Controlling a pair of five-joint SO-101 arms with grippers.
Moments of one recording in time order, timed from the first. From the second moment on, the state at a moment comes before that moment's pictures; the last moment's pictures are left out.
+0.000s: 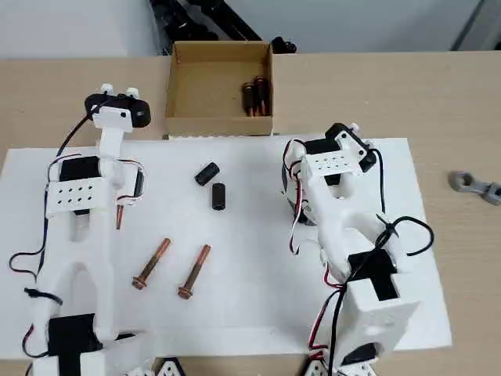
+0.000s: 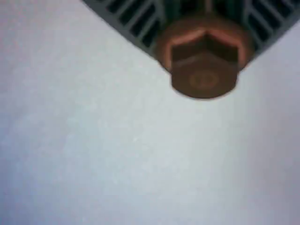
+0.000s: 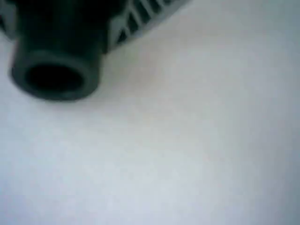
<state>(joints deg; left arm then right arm) -11.5 -10.2 24.5 67.2 -10.2 -14.7 15.5 8.9 72.4 -56.4</state>
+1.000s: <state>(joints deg) -11.3 -36.3 17.6 66.9 -4.5 -15.1 -39.9 19.9 74.2 -21.1</state>
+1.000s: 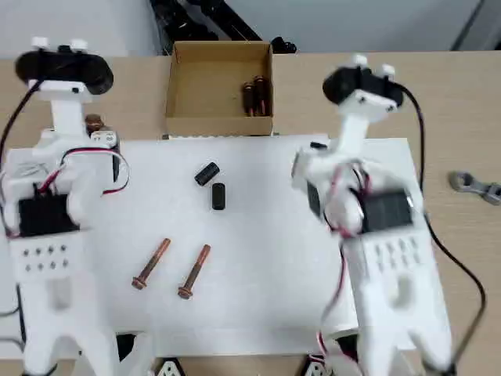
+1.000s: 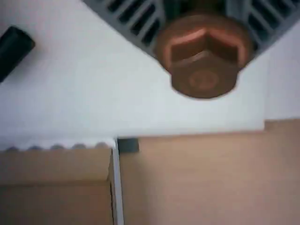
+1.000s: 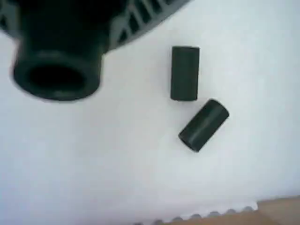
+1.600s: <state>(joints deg) -2.5 -44.0 18.2 65.9 0.7 -14.3 -89.2 64.0 47.1 -9.6</state>
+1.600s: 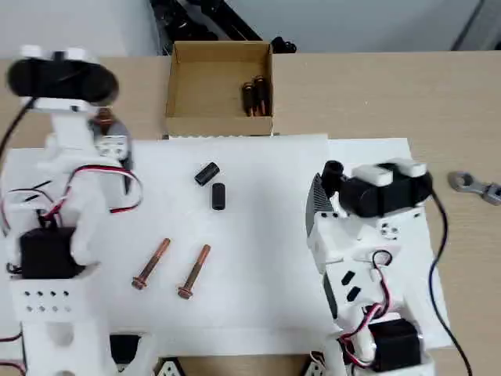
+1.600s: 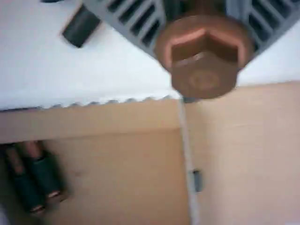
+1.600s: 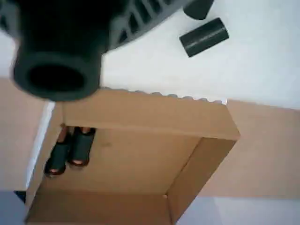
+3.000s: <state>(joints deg) 27.2 -35.3 6.5 48.7 6.8 -24.9 -77.9 68.0 27.4 -8.3</state>
